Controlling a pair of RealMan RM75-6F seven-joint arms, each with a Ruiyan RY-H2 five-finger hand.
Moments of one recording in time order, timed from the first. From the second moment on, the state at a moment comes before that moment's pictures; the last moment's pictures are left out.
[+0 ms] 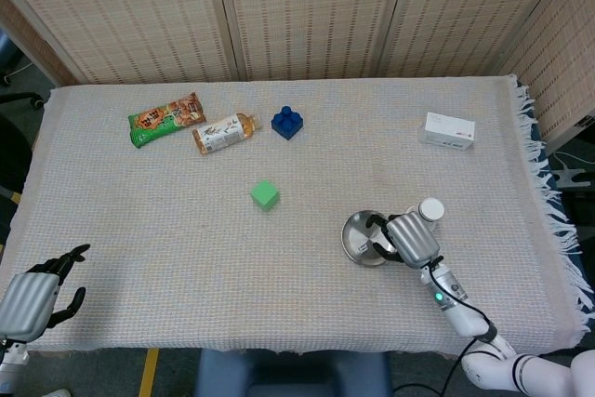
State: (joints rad) left arm -0.11 -1.04 0.02 -1.73 1.55 1.42 0.10; right arm 0.49 -1.61 0.06 -1.15 -1.58 1.25 0.08
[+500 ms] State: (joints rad) left arm -0.11 -1.04 0.02 -1.74 1.55 1.42 0.11; right arm 0.45 -1.53 0.12 -1.13 -1.53 1.31 0.05
